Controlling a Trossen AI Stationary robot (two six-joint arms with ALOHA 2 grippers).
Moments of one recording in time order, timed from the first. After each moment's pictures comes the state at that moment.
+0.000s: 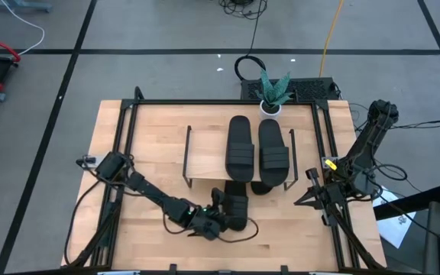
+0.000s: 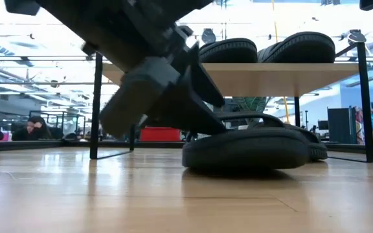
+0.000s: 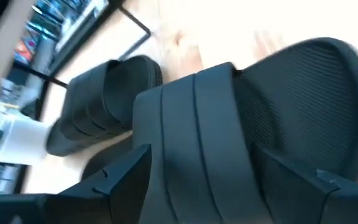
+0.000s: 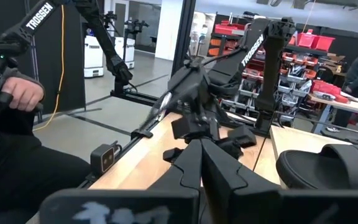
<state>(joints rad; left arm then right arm) -0.50 2.06 1.24 0.05 -0.68 0.25 1.03 0.61 0.29 0.31 0.73 -0.13</state>
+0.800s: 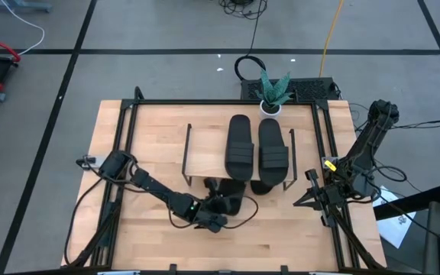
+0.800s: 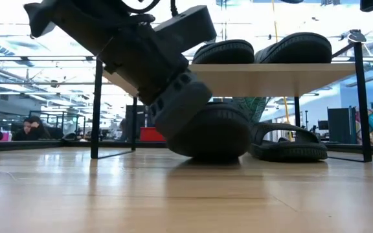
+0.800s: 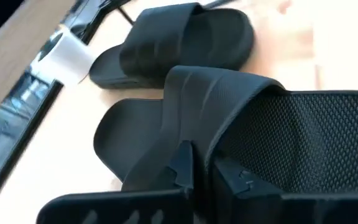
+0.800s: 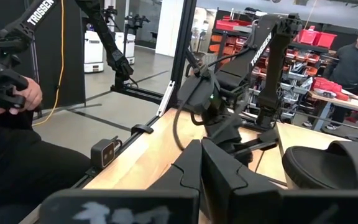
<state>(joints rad) -0.43 2.08 1.24 -0.03 -0.86 -0.14 1.03 0.63 0.29 0.30 0.73 -0.12</state>
